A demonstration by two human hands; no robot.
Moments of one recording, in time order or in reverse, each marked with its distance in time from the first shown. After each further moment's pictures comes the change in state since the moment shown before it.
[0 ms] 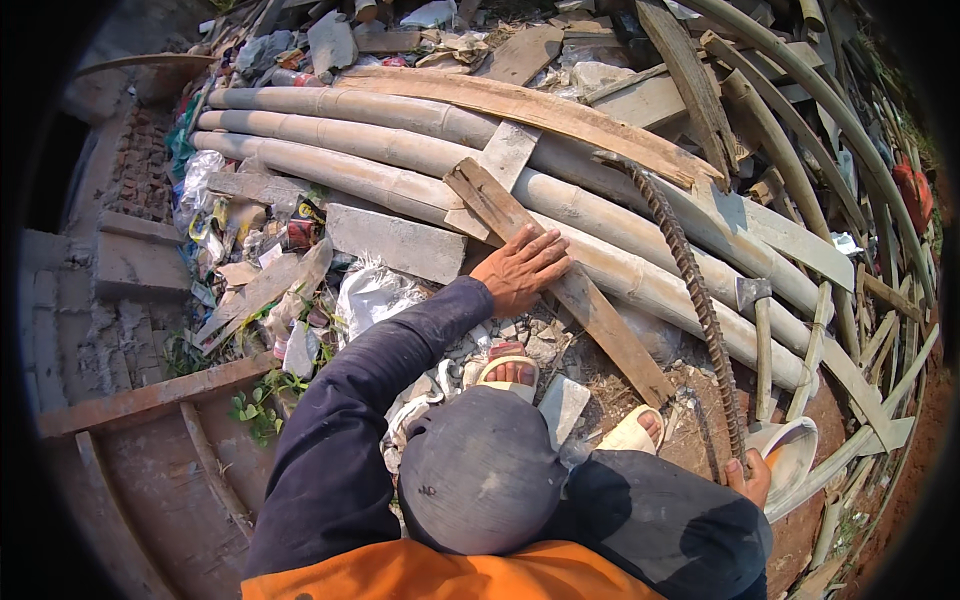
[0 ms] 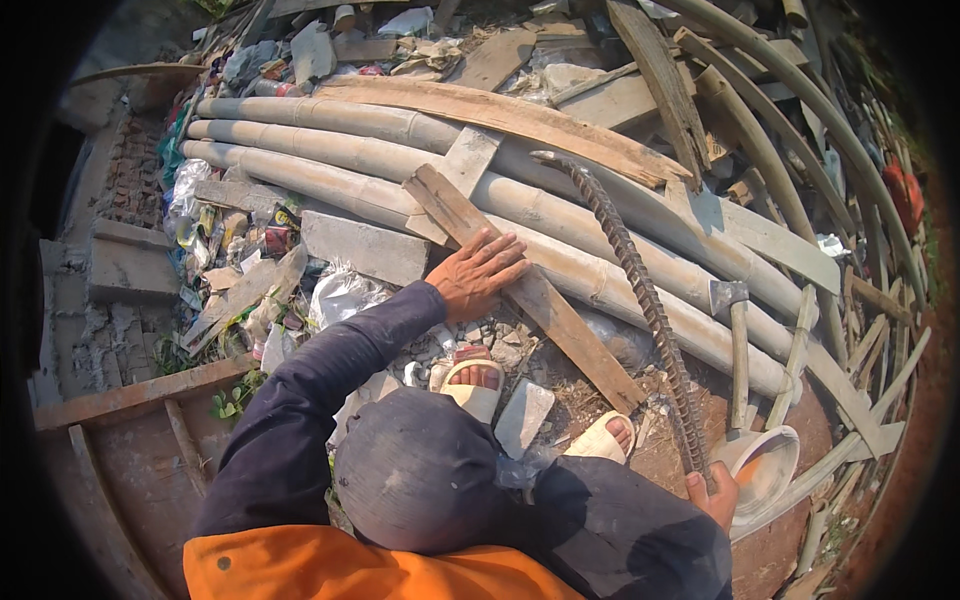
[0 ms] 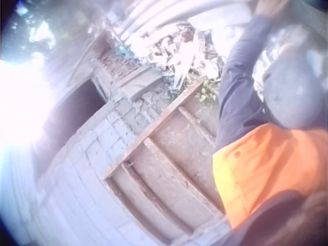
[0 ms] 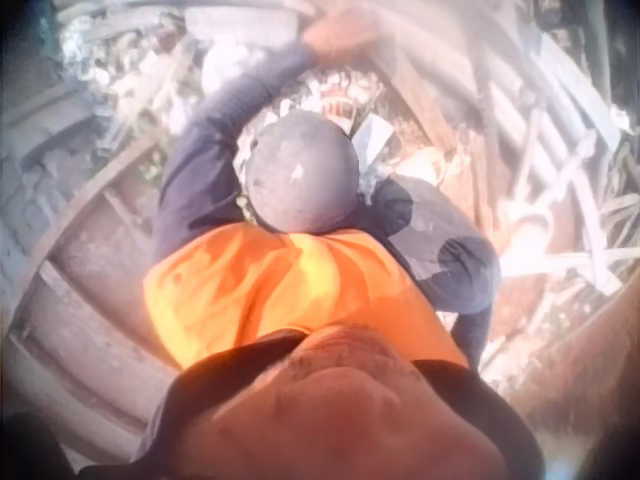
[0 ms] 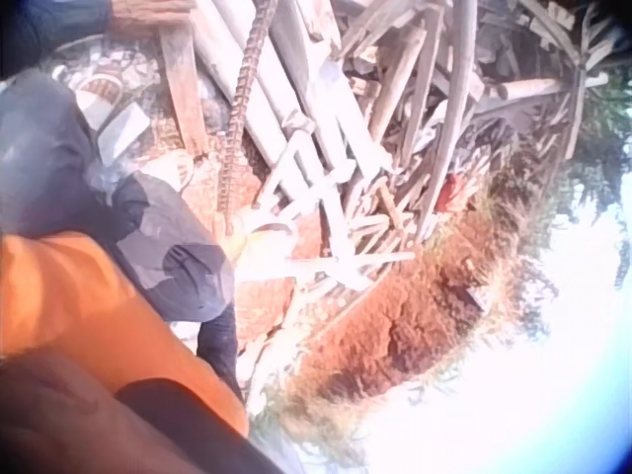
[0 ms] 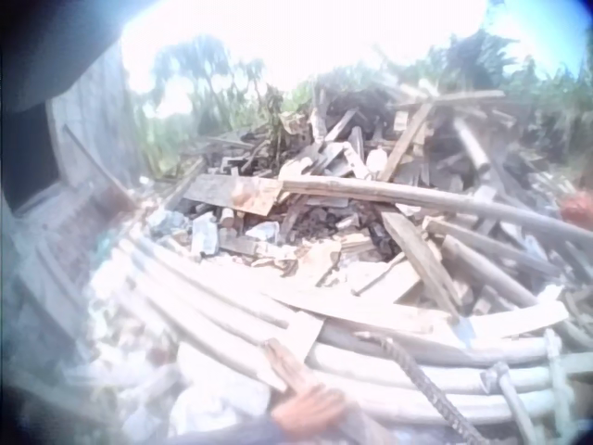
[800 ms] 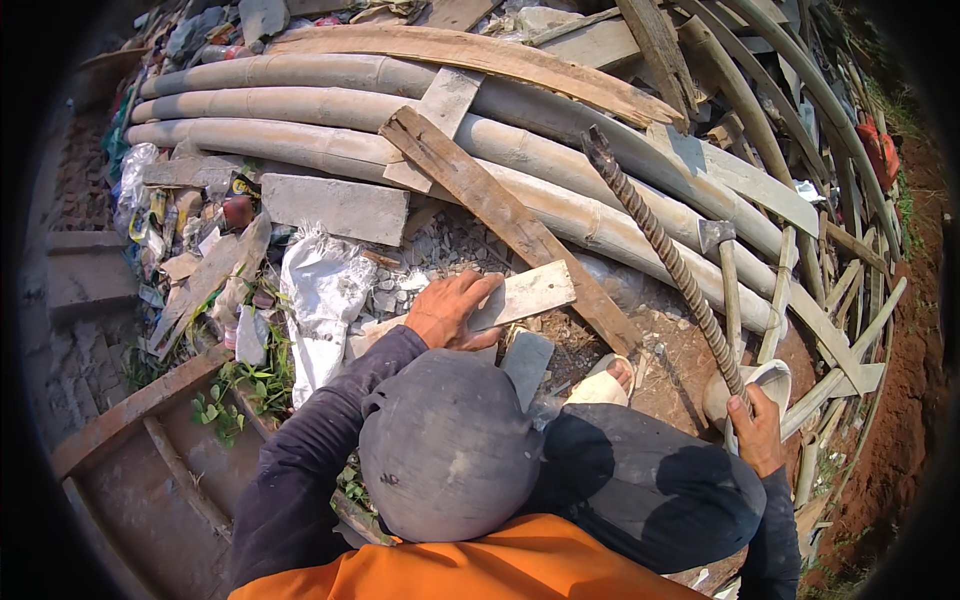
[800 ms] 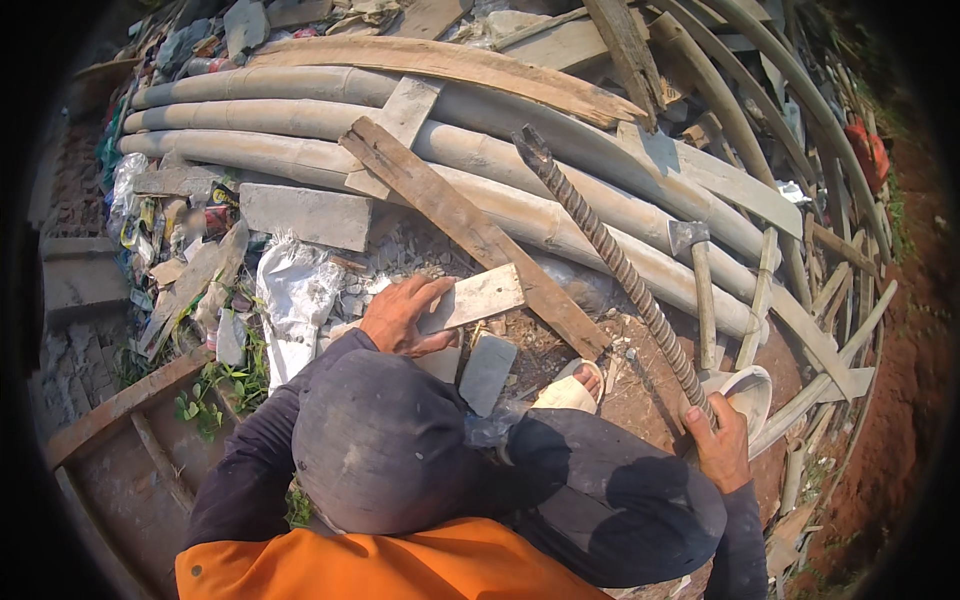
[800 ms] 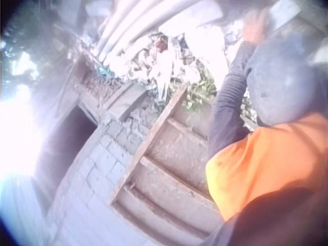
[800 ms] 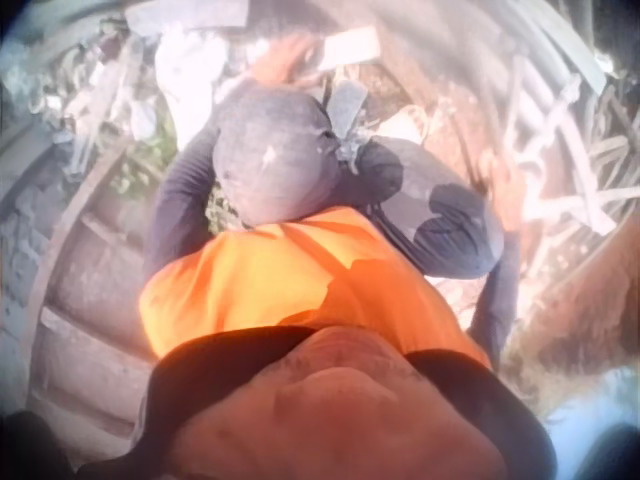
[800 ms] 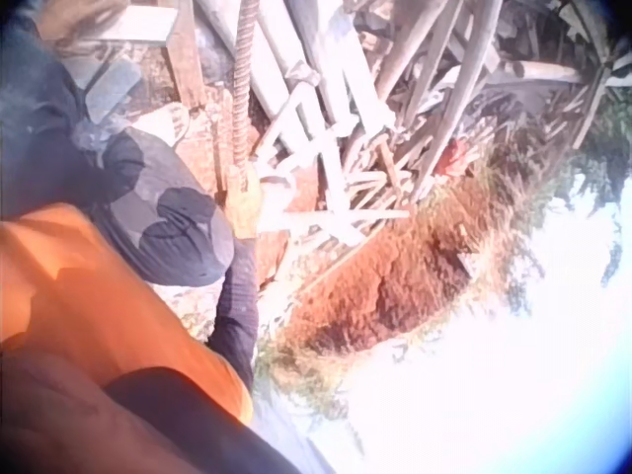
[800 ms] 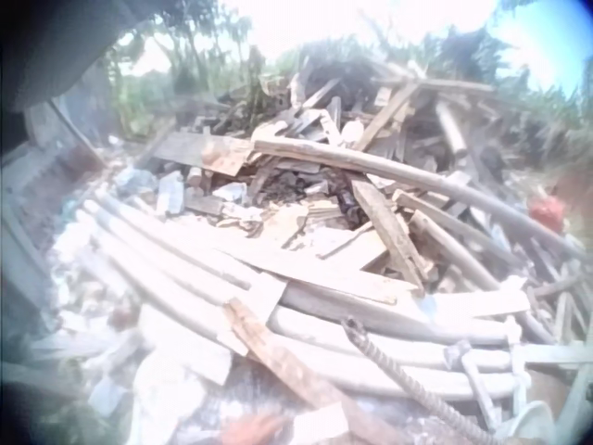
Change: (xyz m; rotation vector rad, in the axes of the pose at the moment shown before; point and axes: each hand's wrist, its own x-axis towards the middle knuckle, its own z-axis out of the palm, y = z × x) left_hand -0.085 0.090 -0.026 -0.676 0.015 -0.349; right_hand 0.021 -0.077 -0.041 -0.265 -0.129 -0.022
